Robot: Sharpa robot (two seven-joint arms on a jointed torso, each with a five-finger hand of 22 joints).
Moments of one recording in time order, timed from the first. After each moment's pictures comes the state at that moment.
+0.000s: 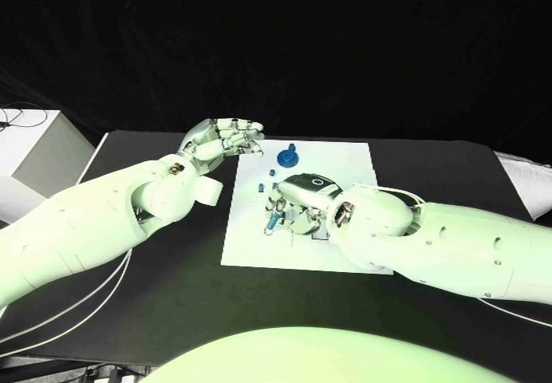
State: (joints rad) left arm 0.85 -0.86 0.37 1.47 -0.27 -0.11 0.33; left_hand 1.38 -0.19 0.50 0.09 0.18 0.92 0.19 0.27 0.28 1.13 0.12 0.17 0.11 0.99 0.08 0.61 0.40 0.17 0.97 0.18 0.21 0.89; right arm 1.18 -0.58 -0.17 1.64 -1.58 -0.30 -0.20; right_hand 1.40 -0.16 0.67 0.00 0.09 1.07 0.12 0.23 0.41 1.21 0.09 0.13 0.09 1.47 -0.02 1.27 1.09 0.10 1.40 0.09 1.13 1.31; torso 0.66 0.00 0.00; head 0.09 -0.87
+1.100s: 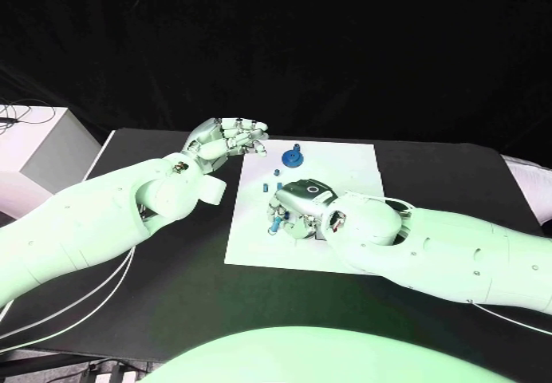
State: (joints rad) left arm 0.85 -0.86 0.37 1.48 -0.27 -0.11 0.33; left_hand 1.38 -0.19 0.50 0.09 0.18 0.92 0.19 0.27 0.28 1.13 0.12 0.17 0.11 0.99 0.08 0.61 0.40 0.17 0.97 0.18 0.21 0.89; right arm 1.15 -0.53 -0.18 1.57 -1.70 -0.28 -0.23; right_hand 1.40 -0.16 0.67 -0.01 0.10 1.07 0.12 0.23 0.42 1.21 0.09 0.13 0.10 1.47 -0.02 1.27 1.09 0.10 1.40 0.09 1.13 1.31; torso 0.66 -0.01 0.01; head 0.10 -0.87
